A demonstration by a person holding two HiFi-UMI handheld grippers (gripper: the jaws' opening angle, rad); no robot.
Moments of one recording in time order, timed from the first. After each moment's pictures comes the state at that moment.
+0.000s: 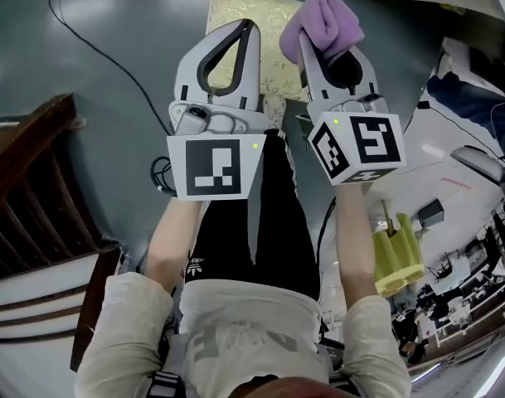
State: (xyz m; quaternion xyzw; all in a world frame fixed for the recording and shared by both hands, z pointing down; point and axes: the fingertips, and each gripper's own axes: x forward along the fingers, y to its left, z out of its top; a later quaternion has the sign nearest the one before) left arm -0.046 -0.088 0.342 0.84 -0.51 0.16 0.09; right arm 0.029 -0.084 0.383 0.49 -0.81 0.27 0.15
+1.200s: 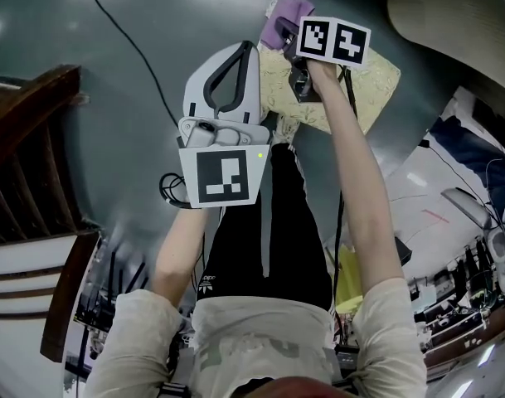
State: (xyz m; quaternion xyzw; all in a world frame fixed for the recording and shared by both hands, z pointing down) left arm -0.181 -0.096 0.393 0.78 -0.58 0.20 0.12; right arm -0.130 -0.140 0.605 0.34 -0.71 0.54 0.29
